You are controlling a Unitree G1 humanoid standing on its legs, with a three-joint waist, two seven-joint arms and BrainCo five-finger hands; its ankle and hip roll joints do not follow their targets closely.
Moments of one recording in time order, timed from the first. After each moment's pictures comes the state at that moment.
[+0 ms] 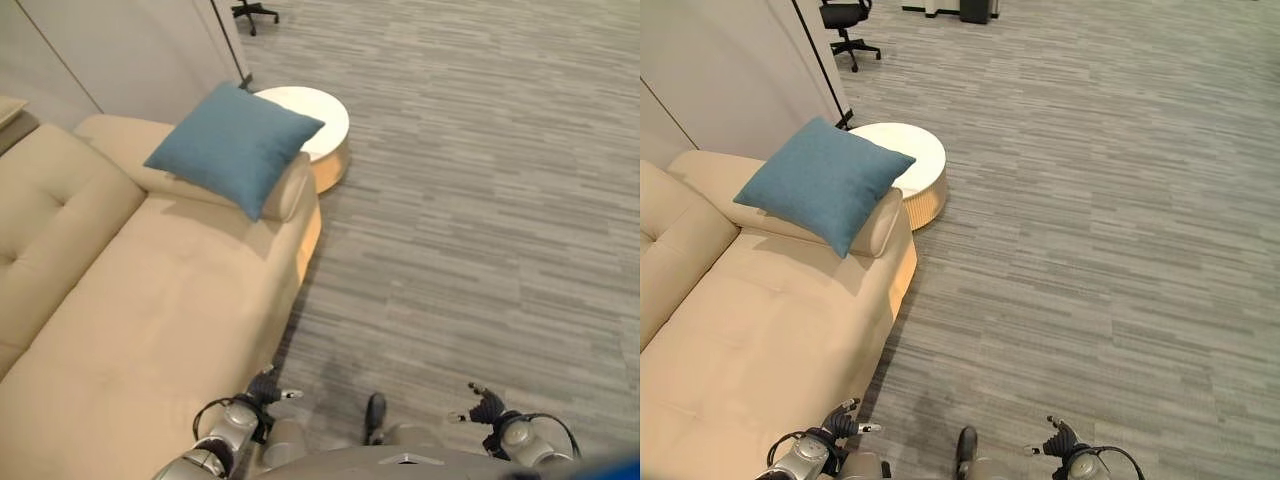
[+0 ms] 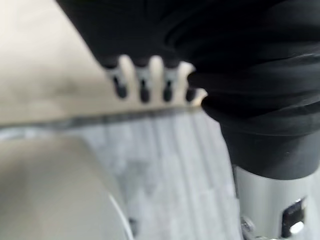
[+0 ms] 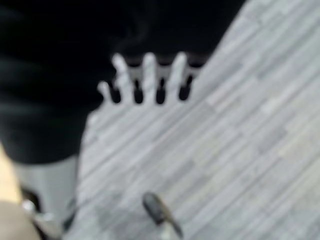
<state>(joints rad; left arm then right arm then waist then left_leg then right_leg) -0.12 0.24 -0.31 1.18 -0.01 -0.14 0.07 -0.05 -0.33 0.37 1.15 -0.14 -0.09 -0.10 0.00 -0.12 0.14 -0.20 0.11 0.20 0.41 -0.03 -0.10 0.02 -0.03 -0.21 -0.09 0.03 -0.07</state>
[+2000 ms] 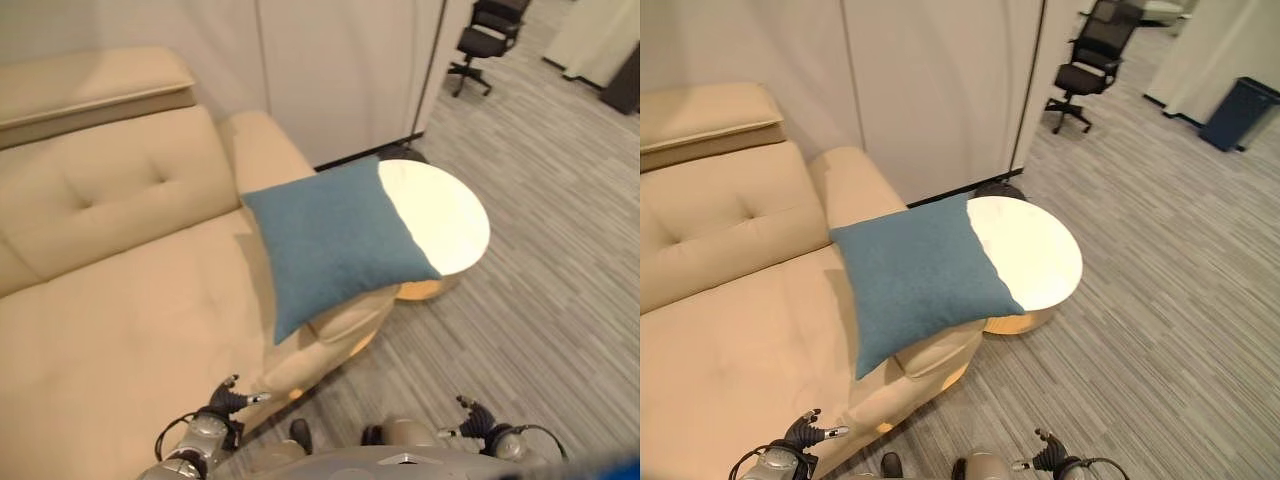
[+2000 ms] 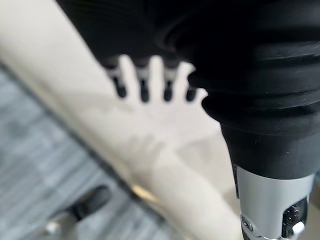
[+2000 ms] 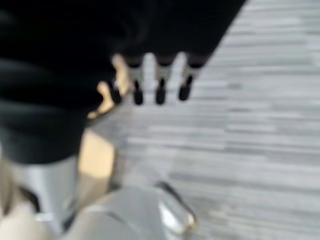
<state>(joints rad) -0.09 0.30 -0.20 1.24 -0.05 -0.13 0.09 -0.02 -0.30 0.41 1.11 -0.13 -0.10 -0.08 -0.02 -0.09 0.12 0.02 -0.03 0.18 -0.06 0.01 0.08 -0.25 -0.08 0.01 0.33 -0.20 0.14</state>
